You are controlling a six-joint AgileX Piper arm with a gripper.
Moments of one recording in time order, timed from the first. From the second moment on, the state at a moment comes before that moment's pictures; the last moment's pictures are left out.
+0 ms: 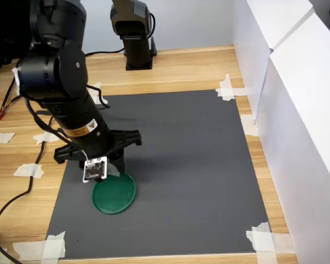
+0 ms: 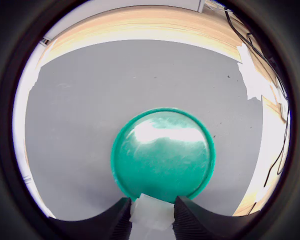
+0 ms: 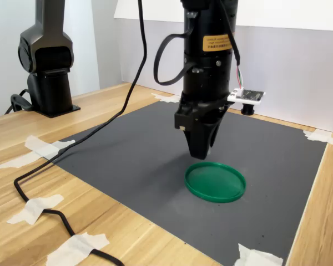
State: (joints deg) arm -3.9 116.2 -93.0 4.3 61.3 -16.7
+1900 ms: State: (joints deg) arm -4.1 111.9 -94.8 3.4 58.2 -16.8
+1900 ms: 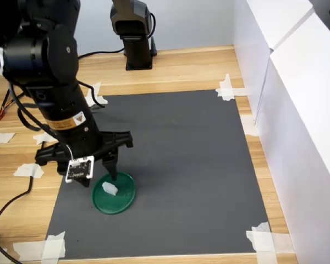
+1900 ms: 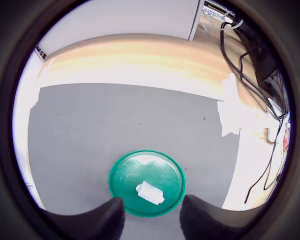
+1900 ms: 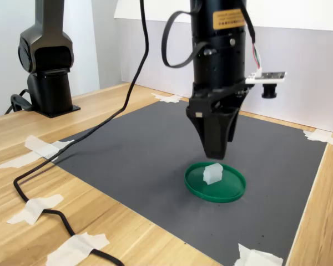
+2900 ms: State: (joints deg) arm -4.1 44.7 -30.4 1.6 7.0 -10.0
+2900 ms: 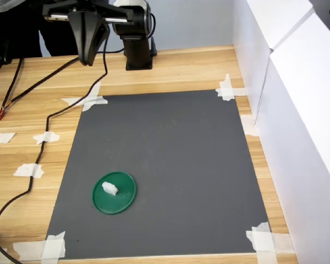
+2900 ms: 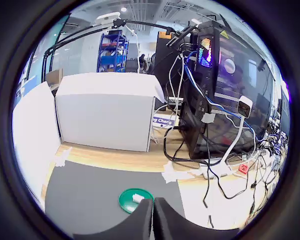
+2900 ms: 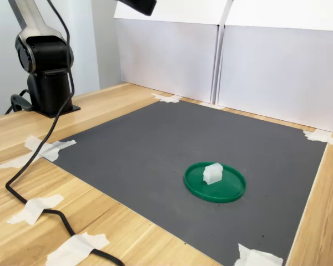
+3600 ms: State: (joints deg) arm -4.1 6.7 -4.4 4.3 3.9 -6.8
